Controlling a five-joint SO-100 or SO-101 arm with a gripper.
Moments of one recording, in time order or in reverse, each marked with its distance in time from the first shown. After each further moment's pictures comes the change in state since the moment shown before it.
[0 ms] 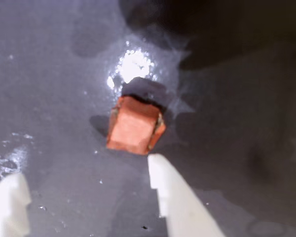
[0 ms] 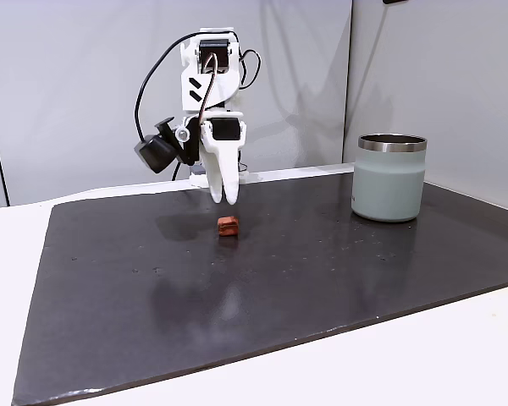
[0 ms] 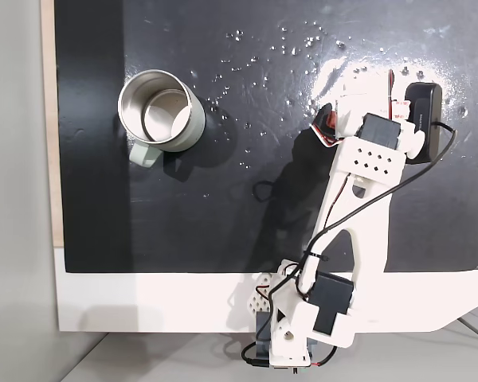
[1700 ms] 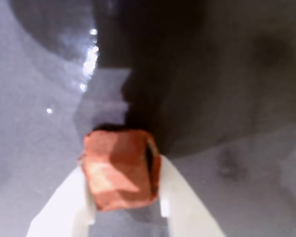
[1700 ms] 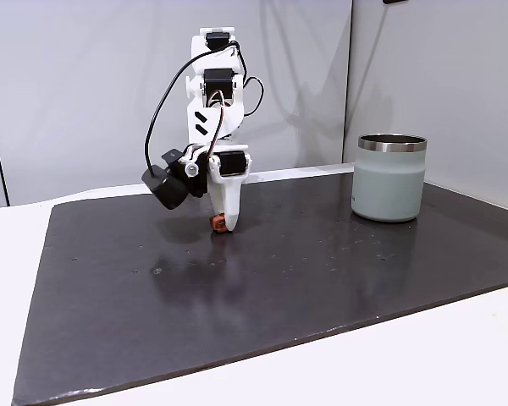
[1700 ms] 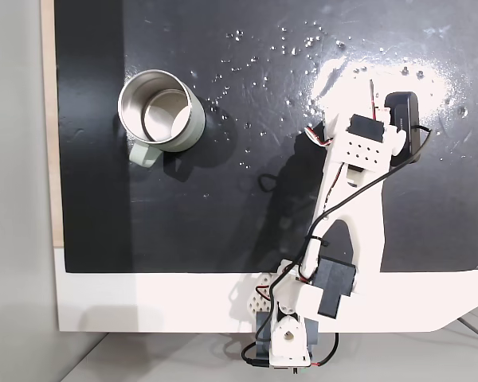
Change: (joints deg) arm 0.8 -7.5 6.0 -6.2 -3.1
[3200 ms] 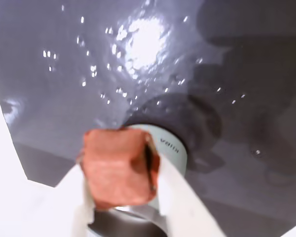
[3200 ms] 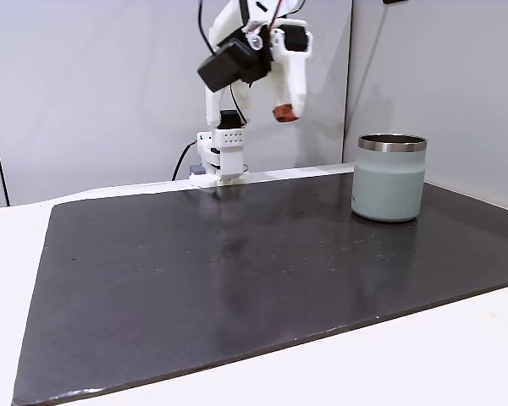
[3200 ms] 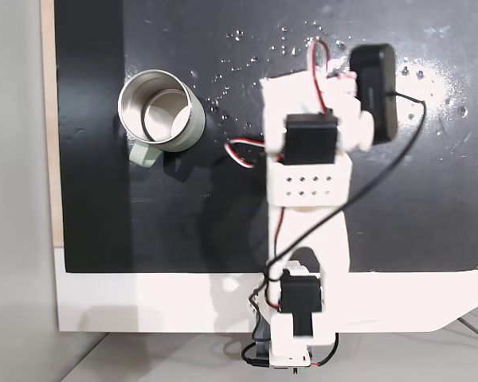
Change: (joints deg) arm -22.0 8.3 -43.9 38.7 15.1
